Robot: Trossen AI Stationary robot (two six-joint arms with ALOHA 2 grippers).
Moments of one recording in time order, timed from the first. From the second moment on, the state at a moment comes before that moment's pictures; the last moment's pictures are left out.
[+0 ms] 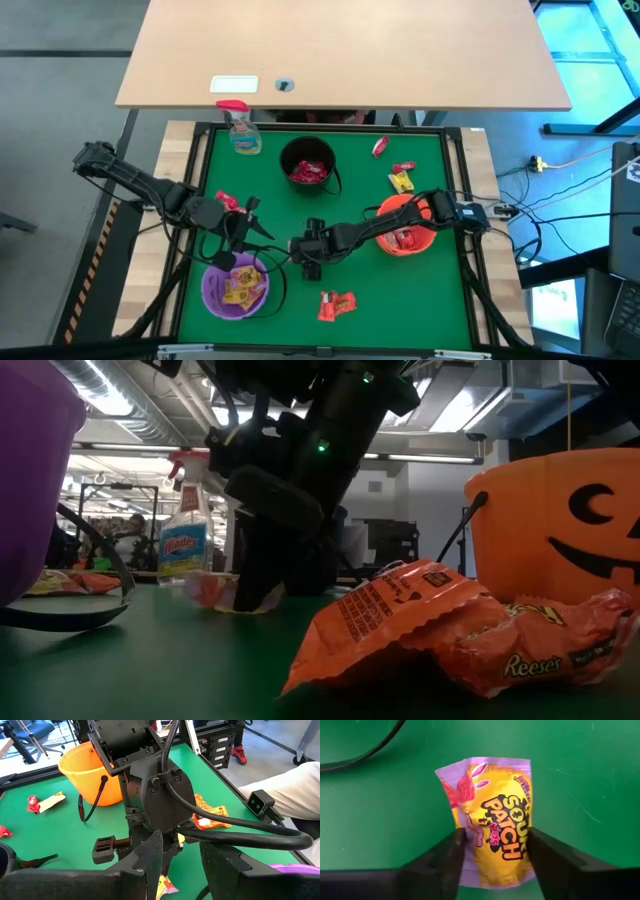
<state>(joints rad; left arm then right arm) -0.40 0.95 0.75 -0.25 -0.15 0.03 0.25 2.29 1.73 -0.56 0.19 0.23</state>
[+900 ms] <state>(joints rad) -0.40 0.95 0.75 -0.28 -0.21 0.02 0.25 2.15 1.87 -0.91 0.32 0.28</state>
